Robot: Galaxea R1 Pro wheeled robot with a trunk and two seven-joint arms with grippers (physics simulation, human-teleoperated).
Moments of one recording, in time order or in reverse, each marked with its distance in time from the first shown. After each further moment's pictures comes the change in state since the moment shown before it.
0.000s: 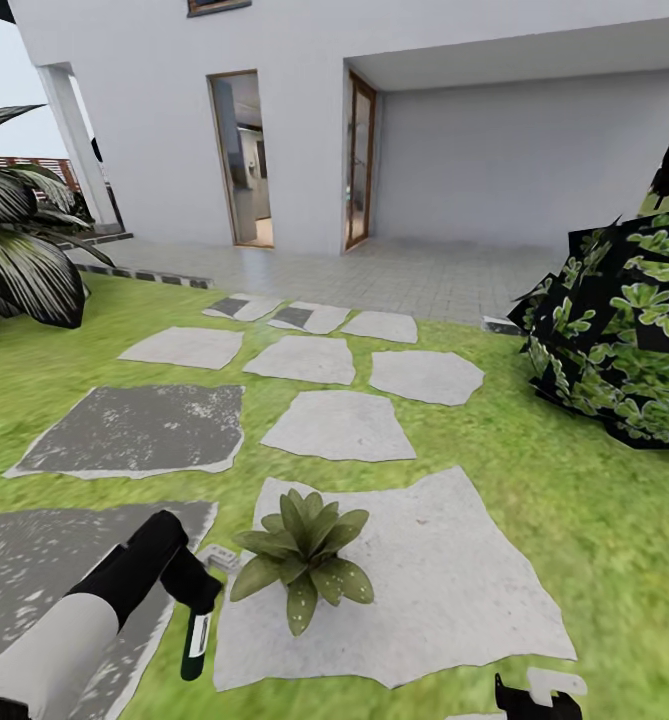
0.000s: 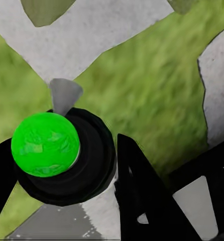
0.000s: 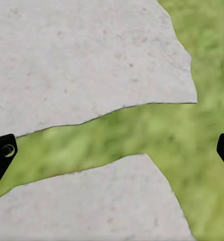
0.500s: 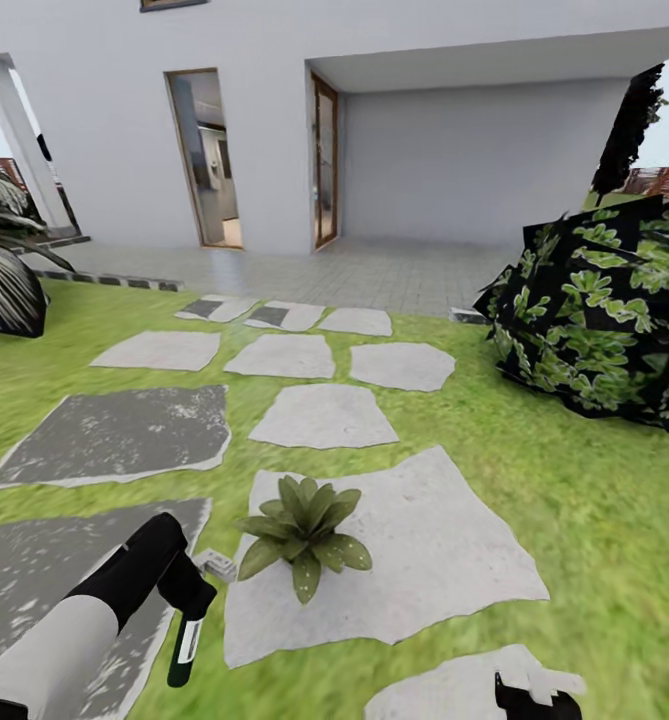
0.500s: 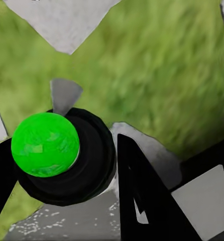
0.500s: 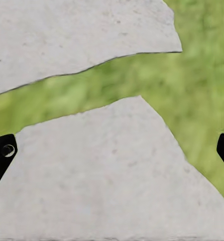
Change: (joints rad) left arm 0.005 0.000 -0.001 0.007 -0.079 0.001 -0.011; right arm 0.000 0.001 -0.001 -0.004 -0.002 0.000 -0.002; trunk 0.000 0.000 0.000
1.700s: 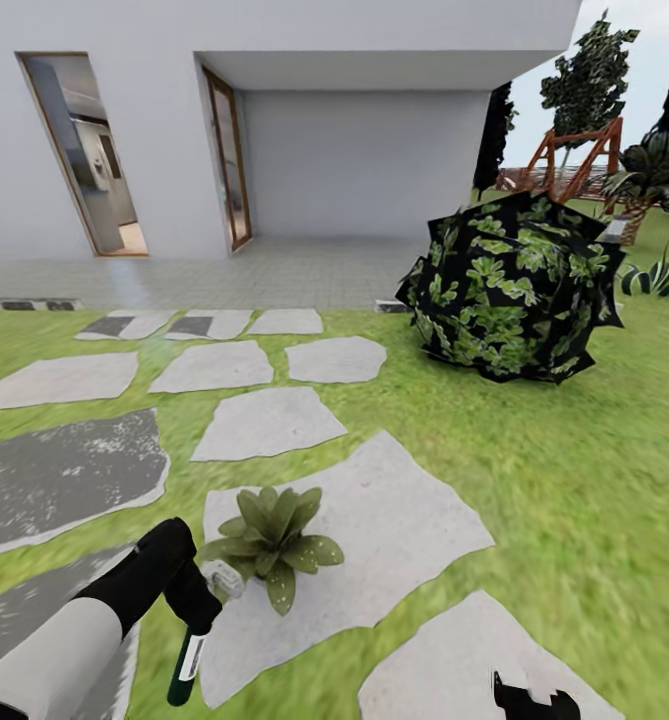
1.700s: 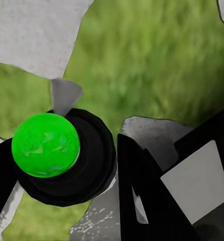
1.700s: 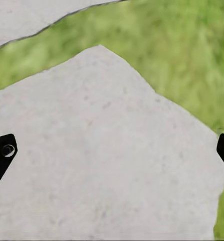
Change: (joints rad) left arm 0.003 0.004 -0.128 -0.005 -0.002 -0.003 -0.098; right arm 0.000 0.003 -0.002 -0.002 -0.001 0.000 0.000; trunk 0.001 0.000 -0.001
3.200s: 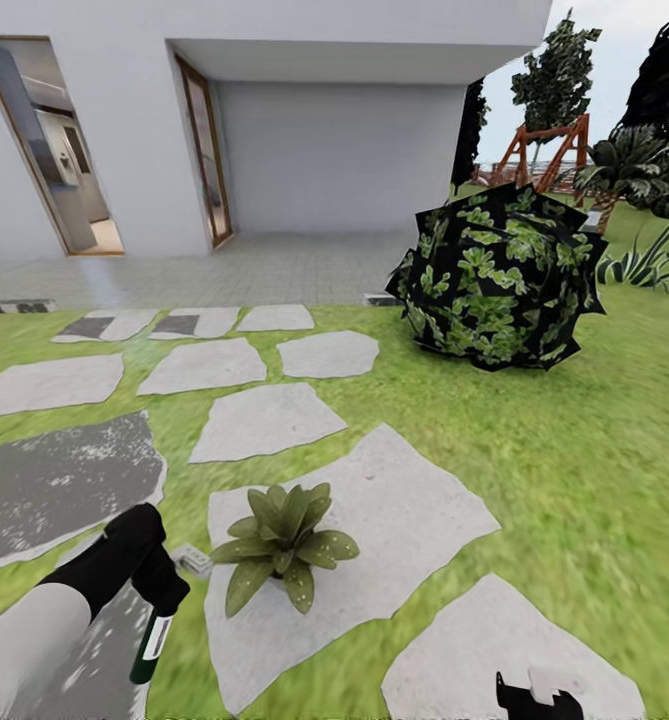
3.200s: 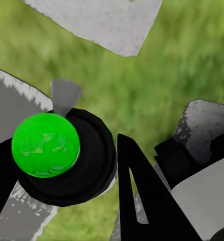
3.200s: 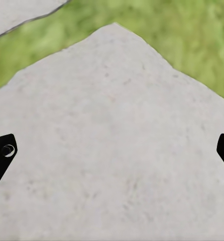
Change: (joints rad) left arm -0.042 0.101 -0.003 -0.002 -0.001 0.010 0.005; right arm 0.000 -0.007 0.001 0.001 0.002 0.000 0.000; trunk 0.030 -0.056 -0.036
